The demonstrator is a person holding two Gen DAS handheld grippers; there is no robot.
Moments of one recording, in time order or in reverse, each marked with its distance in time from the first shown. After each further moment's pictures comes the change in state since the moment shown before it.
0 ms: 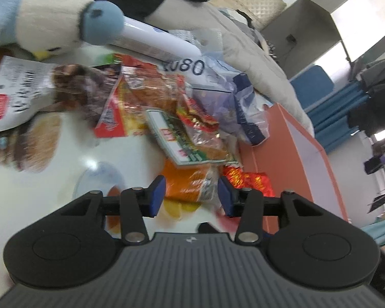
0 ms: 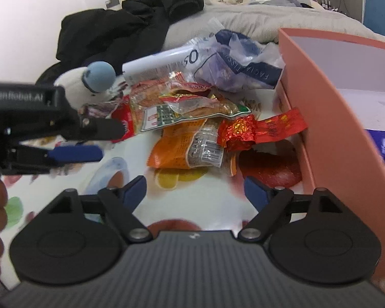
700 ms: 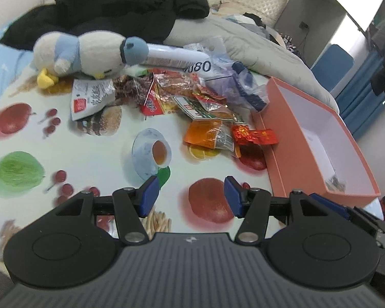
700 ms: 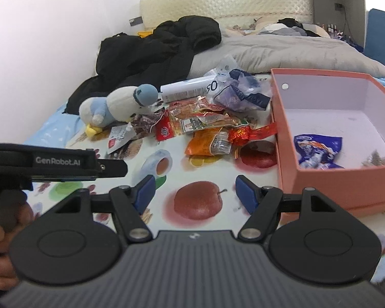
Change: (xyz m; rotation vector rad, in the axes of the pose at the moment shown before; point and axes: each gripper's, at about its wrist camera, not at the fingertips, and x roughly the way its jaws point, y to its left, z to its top) left arm -0.130 -0.058 -0.098 0.173 -0.072 0.267; right arm -0.155 0.018 -0.030 -0.054 -0.087 0.060
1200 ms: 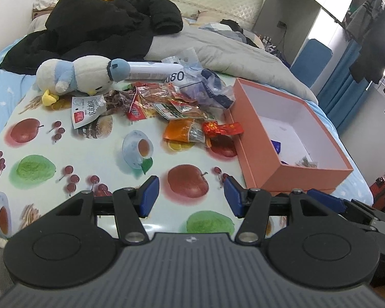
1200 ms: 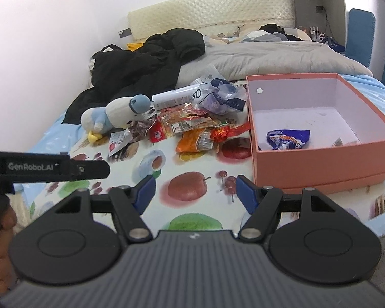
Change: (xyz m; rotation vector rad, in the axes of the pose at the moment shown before) left arm -0.099 -0.045 -0.036 0.110 -0.050 -0.015; right arm -0.085 -0.007 -0.018 0.052 -0.039 -0.043
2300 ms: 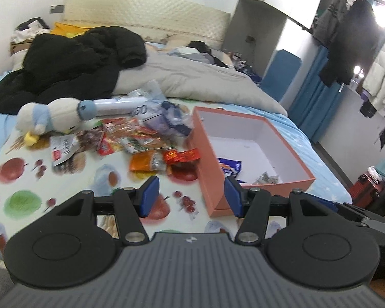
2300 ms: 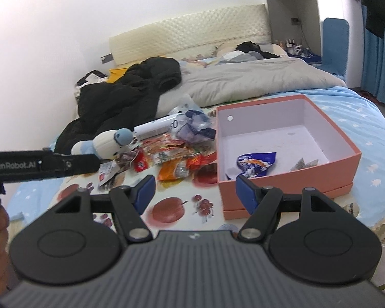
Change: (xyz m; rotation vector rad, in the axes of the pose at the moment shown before) left arm -0.078 -0.064 0.013 0.094 -0.105 -0.078; right arm -0.065 -0.030 0.028 0.072 -0.090 -0.057
